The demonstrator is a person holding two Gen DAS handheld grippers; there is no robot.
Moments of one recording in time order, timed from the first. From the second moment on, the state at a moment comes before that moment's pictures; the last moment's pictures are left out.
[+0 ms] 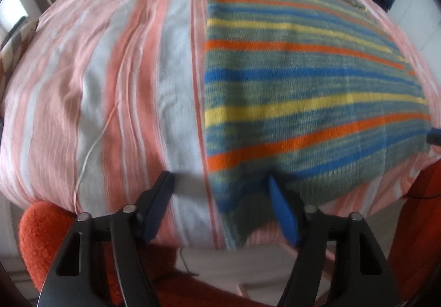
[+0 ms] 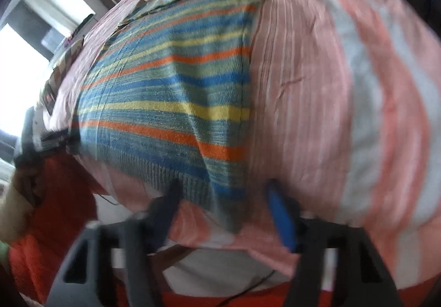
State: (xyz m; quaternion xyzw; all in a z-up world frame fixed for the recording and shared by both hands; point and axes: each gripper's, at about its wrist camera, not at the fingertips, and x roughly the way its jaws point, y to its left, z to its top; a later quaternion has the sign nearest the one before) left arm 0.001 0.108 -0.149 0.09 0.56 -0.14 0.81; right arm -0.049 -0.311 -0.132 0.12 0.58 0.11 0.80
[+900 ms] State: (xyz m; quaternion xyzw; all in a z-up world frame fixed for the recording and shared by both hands) left arm 0.327 0.116 -0.070 -0.15 0.46 -0.15 0.86; right arm 0.283 -0.378 -0.063 0.18 0.42 0.09 0.88
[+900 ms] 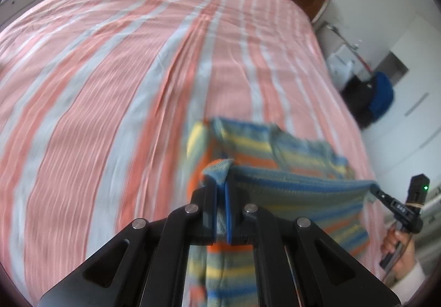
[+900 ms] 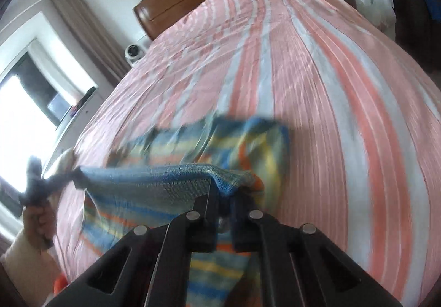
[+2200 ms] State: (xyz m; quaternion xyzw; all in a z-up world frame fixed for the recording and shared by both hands) left arm 0.161 0.166 -0.145 -0.06 0.37 -0.12 0.92; right arm 0.390 -0.162 -0.124 0.25 0.62 0.26 0.70
